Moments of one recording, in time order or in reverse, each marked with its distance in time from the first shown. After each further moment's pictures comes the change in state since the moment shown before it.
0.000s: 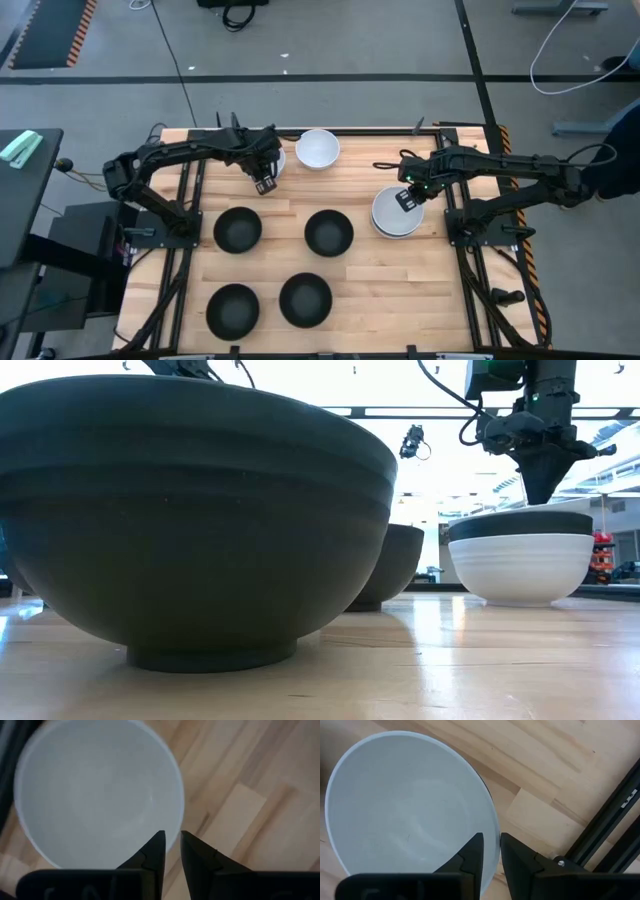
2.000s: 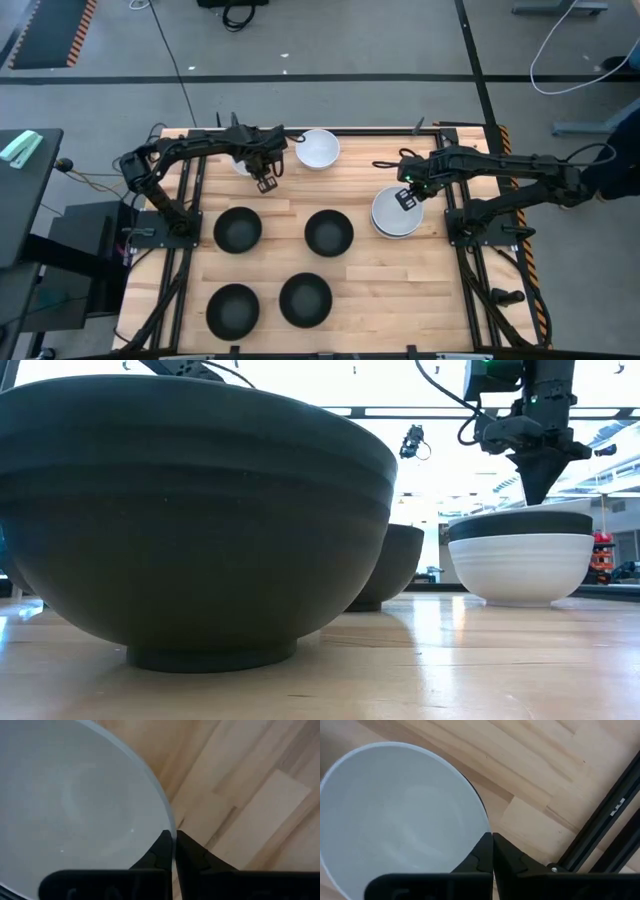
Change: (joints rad) left arm 0.024 0.127 0.058 -0.052 -0.041 0.025; right arm -0.002 0.012 0.000 0.004 0.042 -0.019
